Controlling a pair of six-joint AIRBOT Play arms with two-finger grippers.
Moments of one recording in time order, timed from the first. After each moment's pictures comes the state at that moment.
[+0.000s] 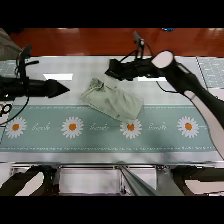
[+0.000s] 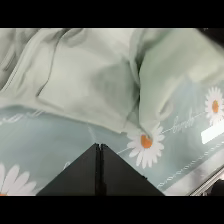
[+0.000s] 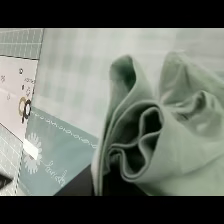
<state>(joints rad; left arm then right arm) 0.09 -1.00 0.92 0.73 -1.17 -1.20 0.44 -1.58 1.46 -0.65 0.78 1.50</state>
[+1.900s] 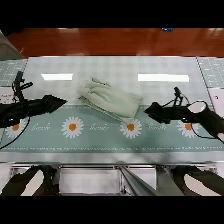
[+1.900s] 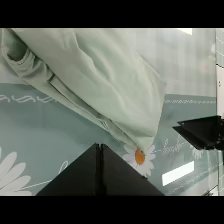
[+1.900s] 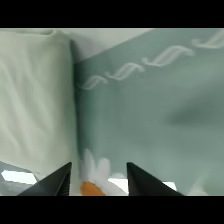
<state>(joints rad) 0.21 -0.85 0.58 0.53 -1.05 -1.11 0.06 -1.19 0.59 -0.65 0.77 1.46</state>
